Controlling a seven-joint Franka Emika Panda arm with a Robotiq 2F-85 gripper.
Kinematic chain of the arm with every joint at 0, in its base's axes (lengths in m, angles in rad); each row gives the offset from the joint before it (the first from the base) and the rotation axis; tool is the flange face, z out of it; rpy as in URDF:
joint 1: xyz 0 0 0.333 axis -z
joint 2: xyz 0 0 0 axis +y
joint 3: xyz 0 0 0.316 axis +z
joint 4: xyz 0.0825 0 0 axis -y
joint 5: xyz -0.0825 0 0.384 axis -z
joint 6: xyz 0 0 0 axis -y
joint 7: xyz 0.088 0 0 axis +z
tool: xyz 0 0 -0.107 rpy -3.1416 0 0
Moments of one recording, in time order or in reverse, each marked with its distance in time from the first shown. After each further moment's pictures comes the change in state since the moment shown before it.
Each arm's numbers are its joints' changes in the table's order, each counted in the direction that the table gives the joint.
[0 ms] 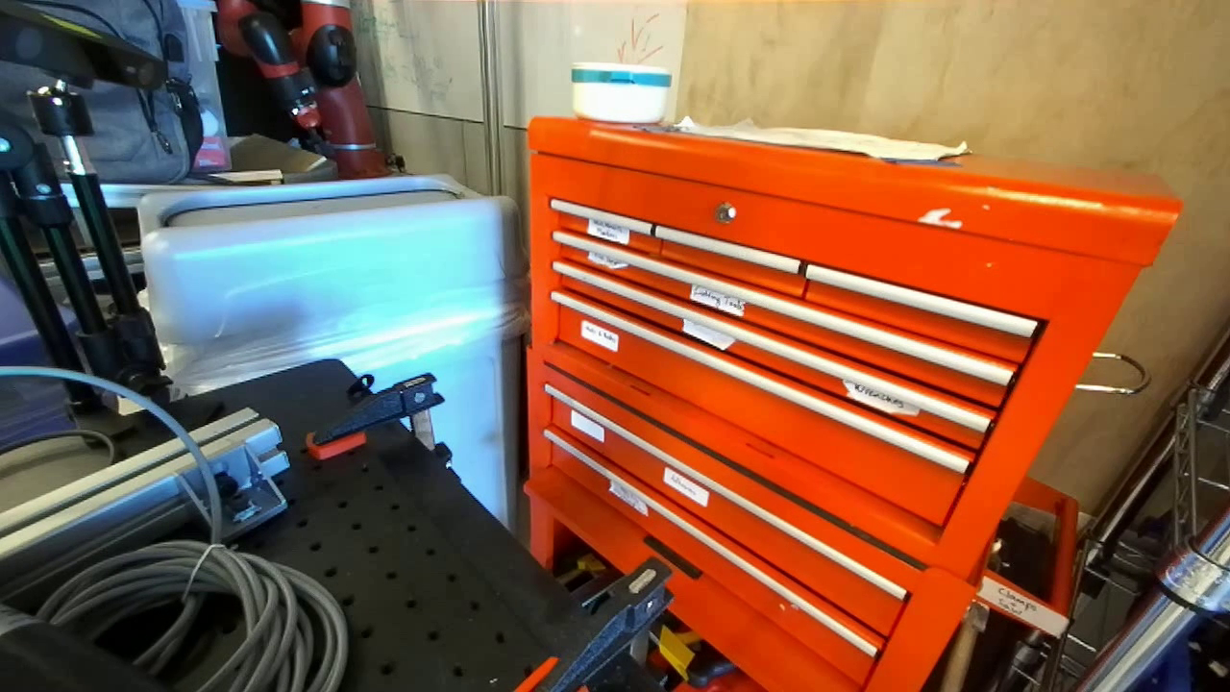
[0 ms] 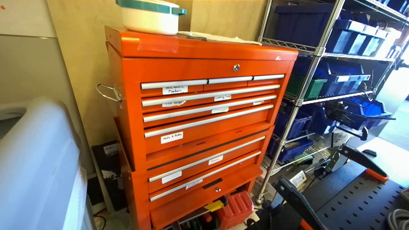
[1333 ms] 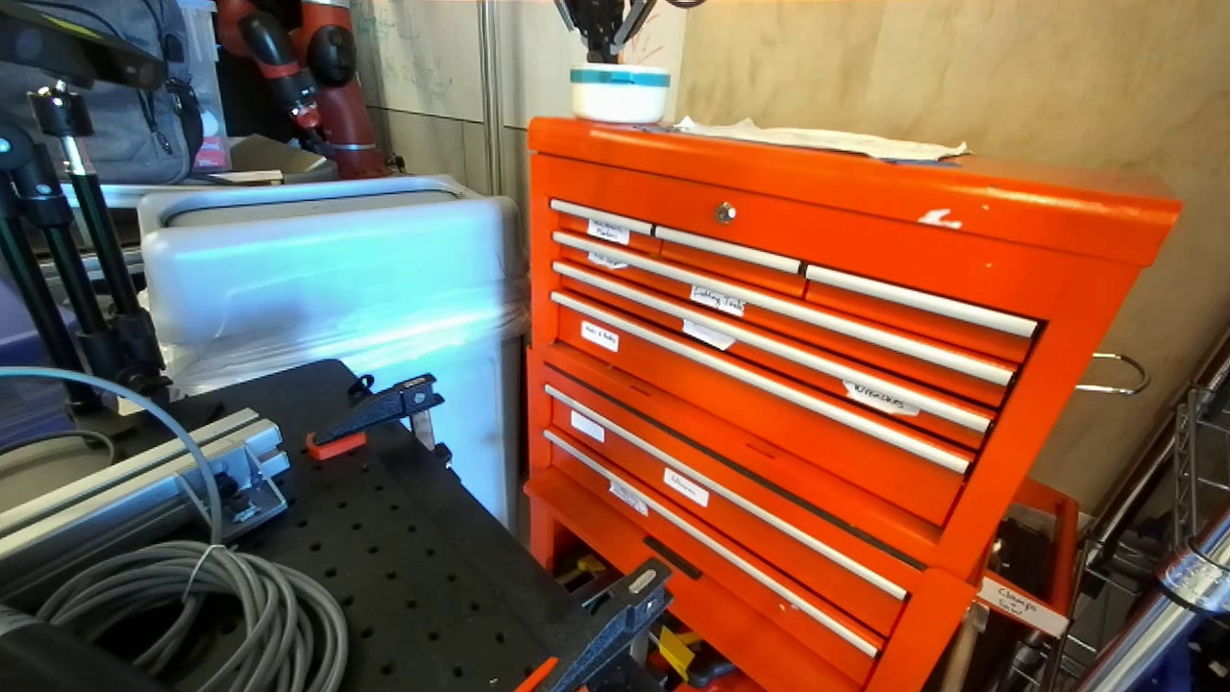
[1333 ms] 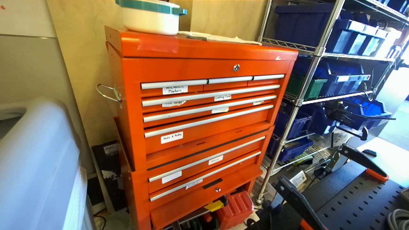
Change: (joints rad) arm -0.074 0.050 0.060 -0.143 0.028 0.055 0.057
